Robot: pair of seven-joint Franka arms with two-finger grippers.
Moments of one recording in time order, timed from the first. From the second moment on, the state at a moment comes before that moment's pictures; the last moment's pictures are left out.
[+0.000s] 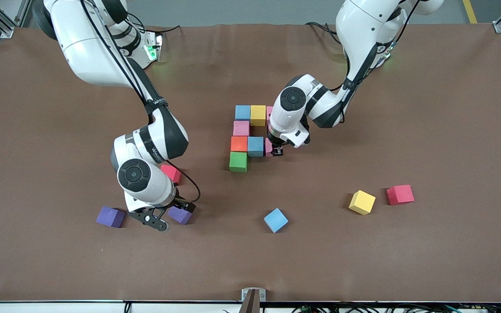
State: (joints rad) left arm -0.59 0.54 -0.19 -1.95 0.01 2.55 -2.41; right arm 0.35 0.78 0.05 -1.25 -0.04 2.02 0.84
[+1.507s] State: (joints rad) left arm -0.59 0.54 -0.19 -1.95 0.02 2.55 -2.41; right arm 0.33 0.76 0.04 -1.41 -0.10 2.14 0.83
